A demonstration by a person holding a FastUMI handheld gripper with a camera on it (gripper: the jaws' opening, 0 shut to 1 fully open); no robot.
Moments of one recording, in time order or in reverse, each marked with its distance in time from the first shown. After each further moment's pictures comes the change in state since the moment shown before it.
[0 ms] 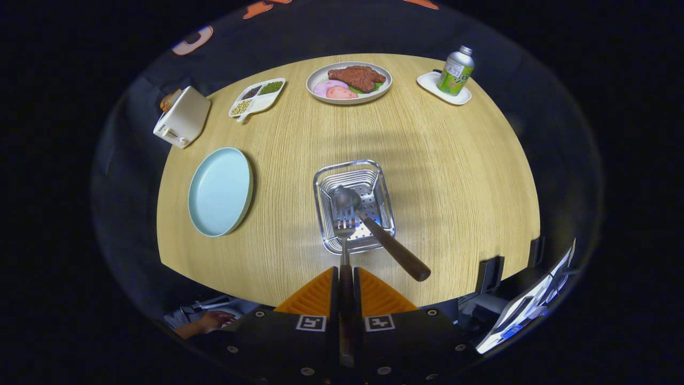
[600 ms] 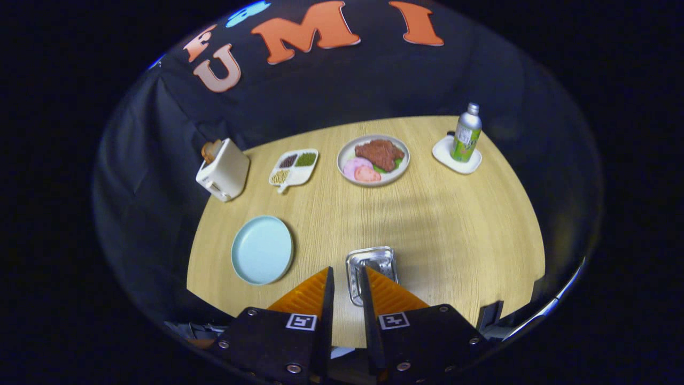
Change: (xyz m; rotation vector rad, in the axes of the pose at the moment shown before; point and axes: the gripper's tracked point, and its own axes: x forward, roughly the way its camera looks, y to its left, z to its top) arm -0.077 0.016 0.108 -0.019 -0.468 0.143
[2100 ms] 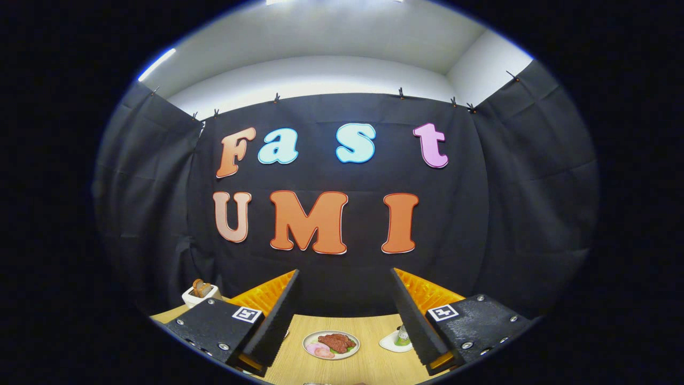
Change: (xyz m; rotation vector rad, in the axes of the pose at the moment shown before) arm -0.197 -0.021 0.230 -0.156 -0.993 -0.159
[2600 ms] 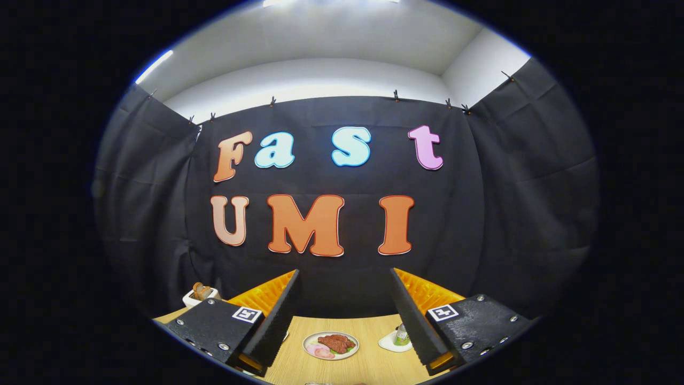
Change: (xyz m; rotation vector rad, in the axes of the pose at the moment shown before) arm -0.009 -0.005 0.005 0.010 -0.014 -0.015
